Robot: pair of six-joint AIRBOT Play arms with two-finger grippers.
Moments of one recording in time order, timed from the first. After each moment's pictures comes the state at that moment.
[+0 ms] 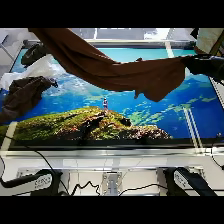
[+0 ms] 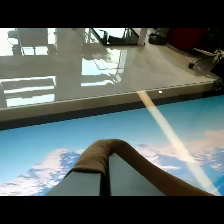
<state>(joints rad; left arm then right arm) 0.07 -1.30 2.07 1.02 -1.04 -1.26 -0.22 -0.93 1.42 2.26 -1.15 -2.01</state>
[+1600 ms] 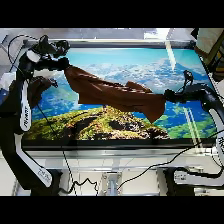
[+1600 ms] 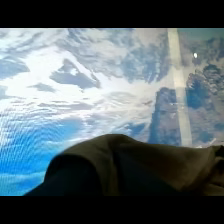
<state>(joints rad) 0.07 -1.92 1.97 0.99 -0.93 -1.32 -0.22 -1.40 1.07 2.03 -0.81 -1.81</state>
